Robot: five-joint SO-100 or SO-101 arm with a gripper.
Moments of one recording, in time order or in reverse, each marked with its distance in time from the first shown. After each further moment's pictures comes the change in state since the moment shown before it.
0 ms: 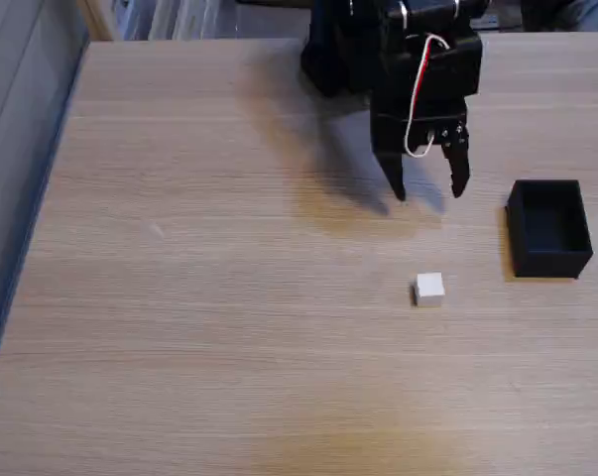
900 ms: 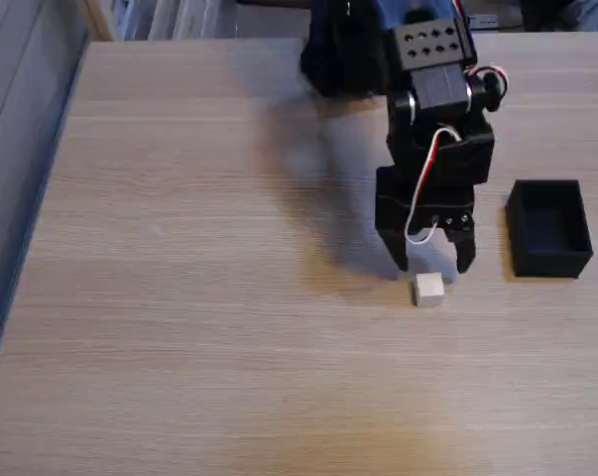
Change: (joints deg) arm 3.8 -31.2 -29.7 0.4 1.6
